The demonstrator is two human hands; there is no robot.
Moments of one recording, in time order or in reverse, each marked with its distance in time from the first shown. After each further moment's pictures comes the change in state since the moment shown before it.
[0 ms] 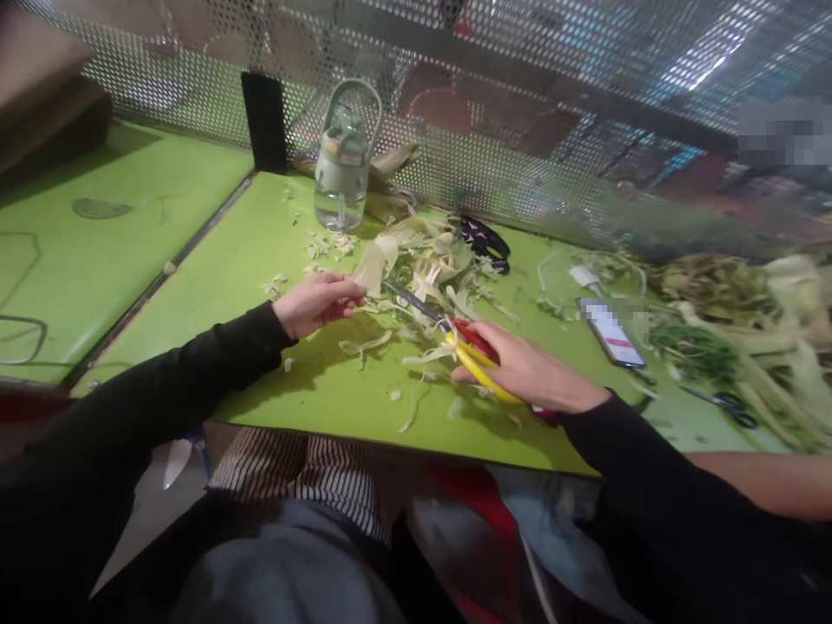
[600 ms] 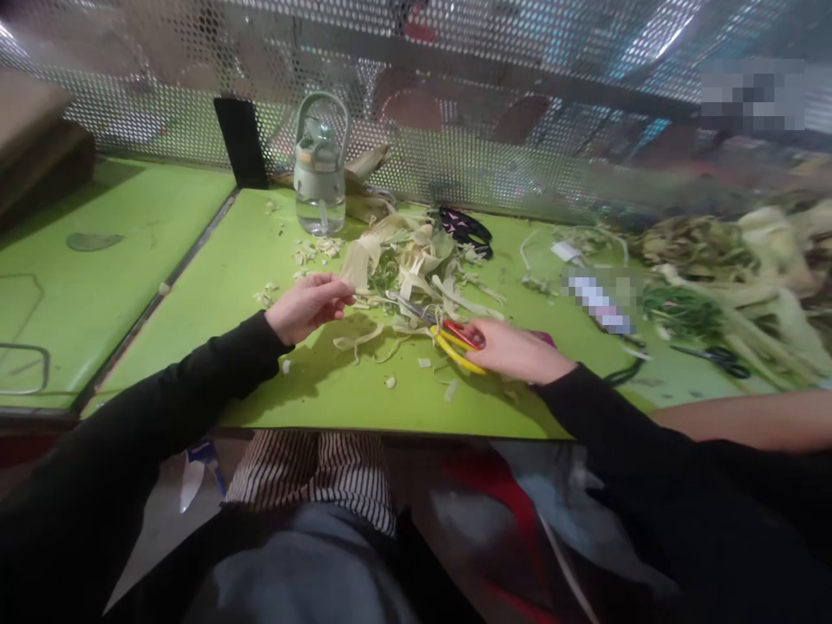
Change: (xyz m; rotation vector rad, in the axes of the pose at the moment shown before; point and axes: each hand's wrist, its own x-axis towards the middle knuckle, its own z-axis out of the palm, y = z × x) left_hand -0.006 -0.004 0.005 0.041 0.029 0.060; right_hand 0.014 0.031 0.027 0.049 0.026 0.116
